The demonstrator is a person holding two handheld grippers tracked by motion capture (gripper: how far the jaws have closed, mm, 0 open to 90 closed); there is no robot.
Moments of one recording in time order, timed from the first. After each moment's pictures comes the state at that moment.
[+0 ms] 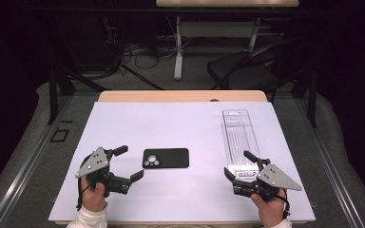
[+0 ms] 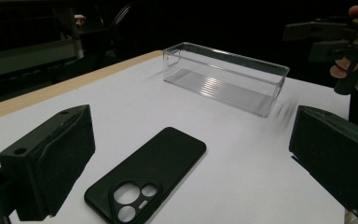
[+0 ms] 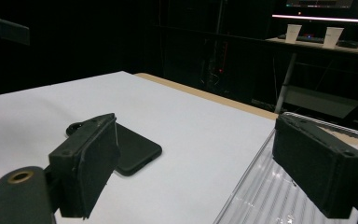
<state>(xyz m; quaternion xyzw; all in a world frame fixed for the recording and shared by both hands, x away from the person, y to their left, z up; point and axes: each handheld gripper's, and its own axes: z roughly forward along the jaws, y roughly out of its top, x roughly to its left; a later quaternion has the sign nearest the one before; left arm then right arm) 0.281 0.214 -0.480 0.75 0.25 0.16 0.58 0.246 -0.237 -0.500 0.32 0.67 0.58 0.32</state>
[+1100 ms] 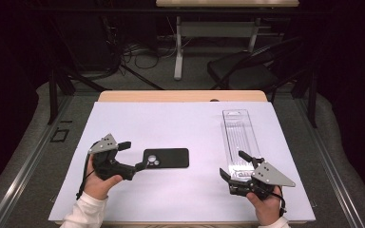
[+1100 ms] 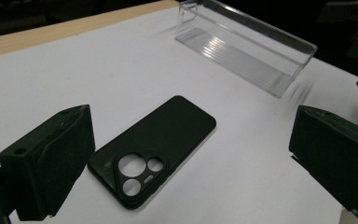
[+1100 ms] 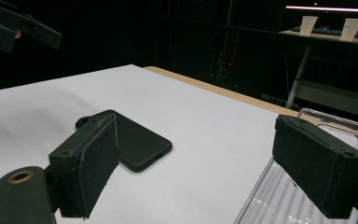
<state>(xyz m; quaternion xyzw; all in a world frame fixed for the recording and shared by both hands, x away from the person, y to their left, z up) 0.315 0.203 -0.466 0.79 0.33 0.10 0.50 0.252 -0.228 -0.503 0.32 0.69 0.58 0.30</state>
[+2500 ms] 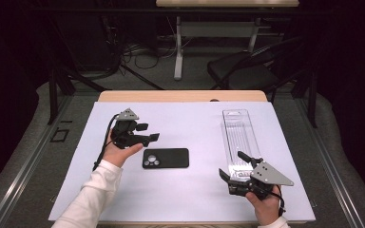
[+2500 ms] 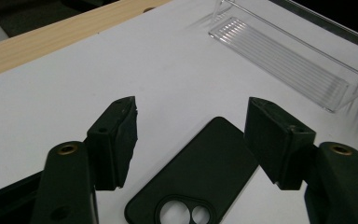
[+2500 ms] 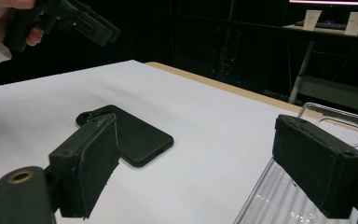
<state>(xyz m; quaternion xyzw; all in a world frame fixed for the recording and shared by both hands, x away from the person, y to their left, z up) 0.393 0.166 -0.450 0.82 0.35 0.10 0.44 0.254 -0.228 -0.507 0.32 0.69 0.57 0.29</state>
